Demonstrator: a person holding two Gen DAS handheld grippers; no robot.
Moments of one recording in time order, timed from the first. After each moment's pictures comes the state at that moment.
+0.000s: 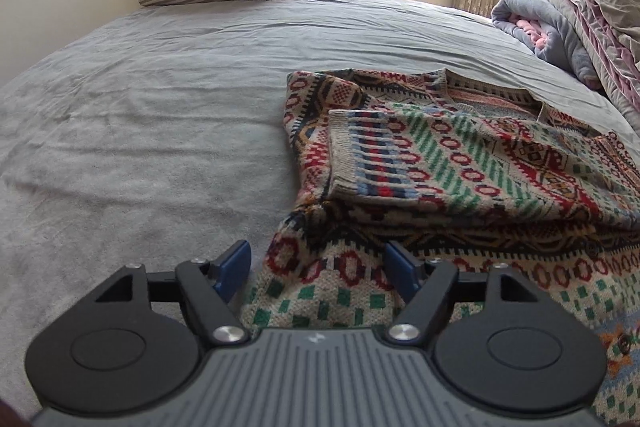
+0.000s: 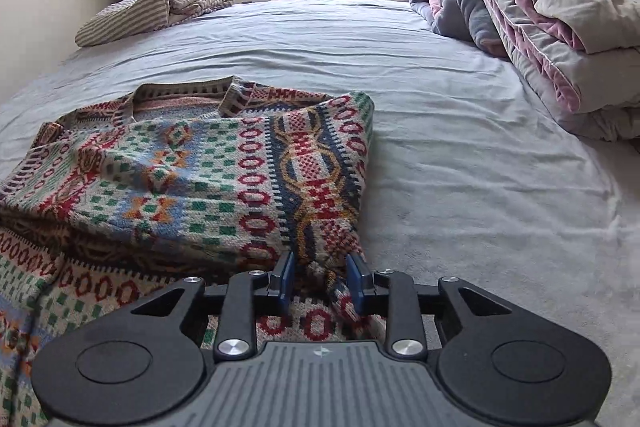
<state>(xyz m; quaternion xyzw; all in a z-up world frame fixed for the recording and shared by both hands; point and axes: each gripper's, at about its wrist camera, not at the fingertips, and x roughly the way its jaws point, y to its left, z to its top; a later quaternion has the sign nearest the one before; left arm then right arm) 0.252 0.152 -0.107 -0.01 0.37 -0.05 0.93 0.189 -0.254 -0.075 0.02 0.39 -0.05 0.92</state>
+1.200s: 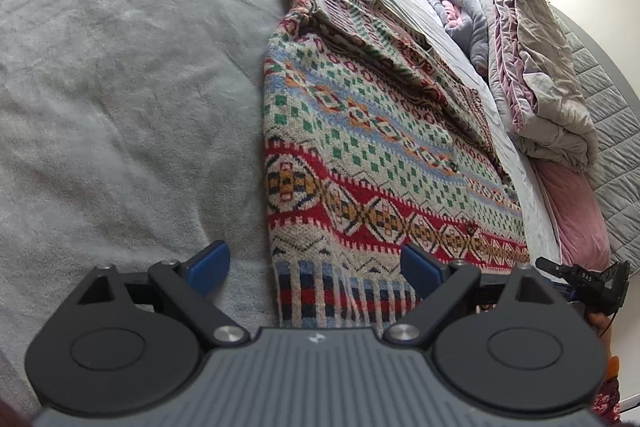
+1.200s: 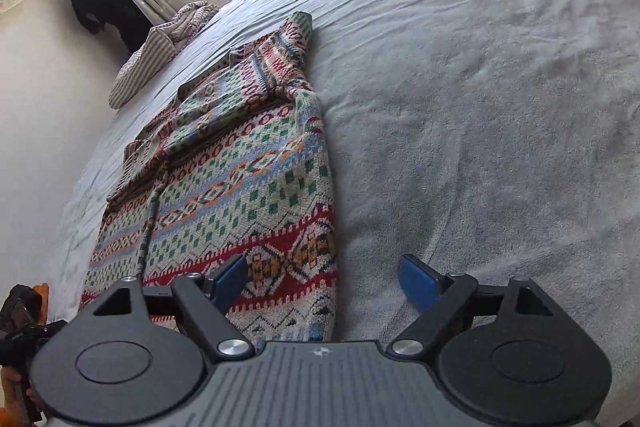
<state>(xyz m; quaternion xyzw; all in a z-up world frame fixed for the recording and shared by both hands) 0.108 0.254 -0.112 -0.23 0.49 -0.22 0.81 0.011 -0.320 -0.075 0.27 0.42 0.02 0.87</state>
